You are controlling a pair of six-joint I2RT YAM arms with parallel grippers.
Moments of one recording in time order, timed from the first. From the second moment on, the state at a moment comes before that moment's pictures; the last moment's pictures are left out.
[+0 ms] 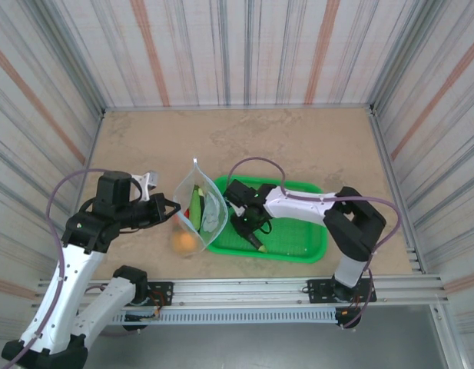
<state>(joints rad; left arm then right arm) -0.30 0.74 0.95 -0.99 0.51 -0.61 0.94 1.72 1.08 -0.66 -0.07 0.34</state>
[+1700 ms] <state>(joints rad) -0.30 0.79 1.03 -0.96 0.56 -0.66 1.18 1.37 1.09 0.01 0.09 0.49</state>
